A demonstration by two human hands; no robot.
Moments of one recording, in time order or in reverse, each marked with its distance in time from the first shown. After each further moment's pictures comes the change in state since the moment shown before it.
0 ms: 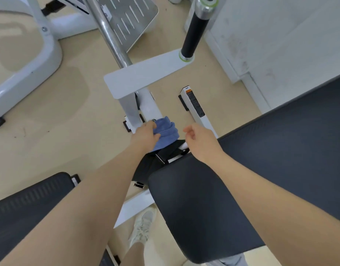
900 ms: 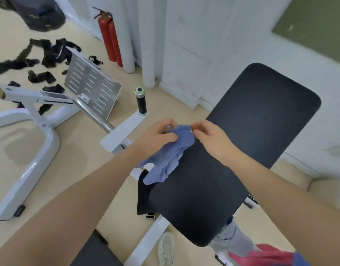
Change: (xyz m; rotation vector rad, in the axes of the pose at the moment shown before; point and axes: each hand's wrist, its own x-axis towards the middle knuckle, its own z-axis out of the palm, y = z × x) left_hand -0.191 0.205 -0.167 -0.392 -0.310 0.587; right_hand -0.180 -0.030 -0.150 0.525 0.404 -0.063
